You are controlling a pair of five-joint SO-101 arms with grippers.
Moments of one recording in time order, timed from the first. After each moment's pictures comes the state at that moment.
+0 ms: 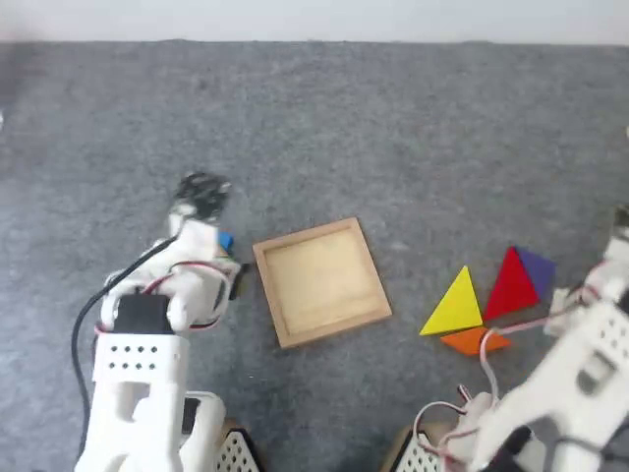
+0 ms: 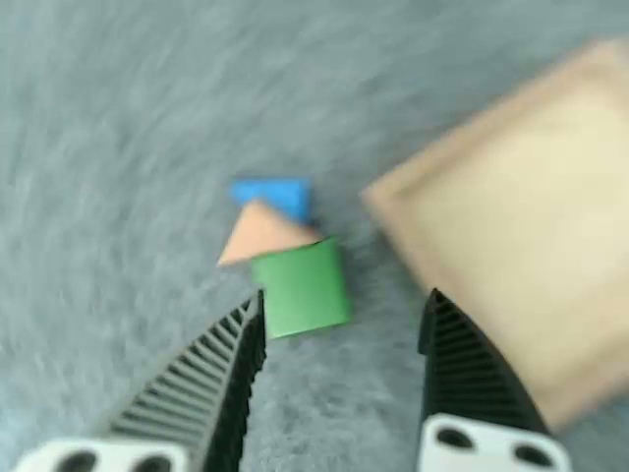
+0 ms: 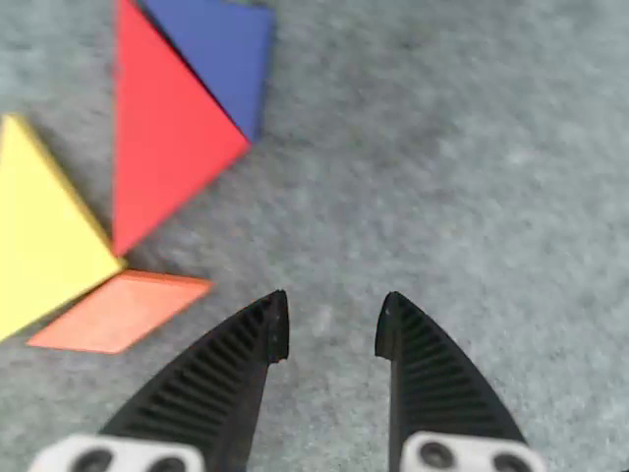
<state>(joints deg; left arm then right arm) -1.3 -54.7 56.0 69.8 -12.8 41.7 -40.7 47.6 73.8 23.3</state>
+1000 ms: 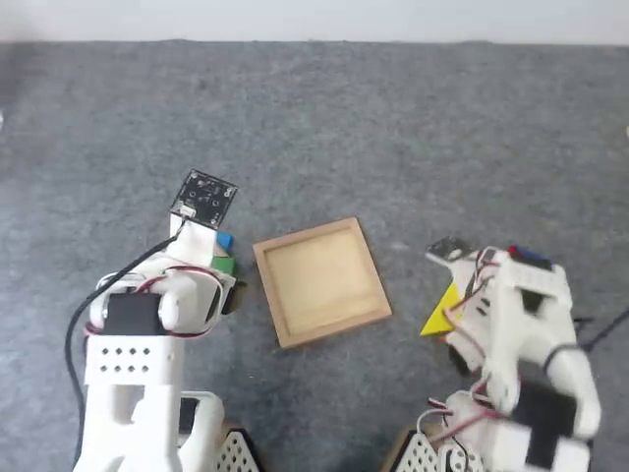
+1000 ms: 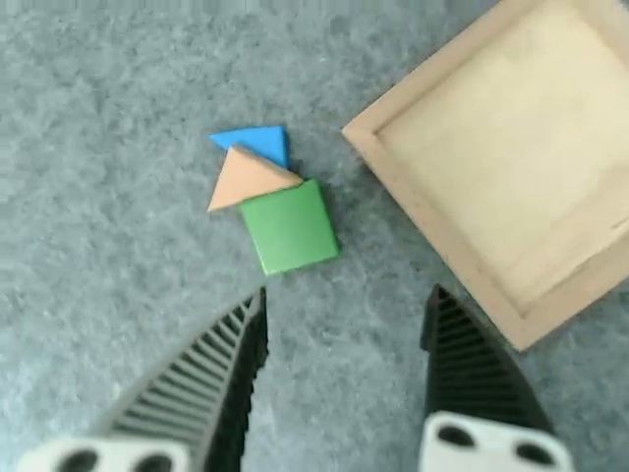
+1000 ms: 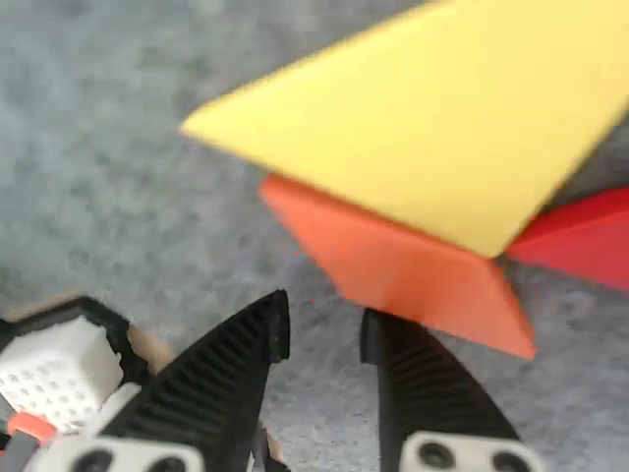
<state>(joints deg) -5.4 -54.7 57.1 76.9 -15.3 12.3 -8.4 51.5 71.8 44.6</state>
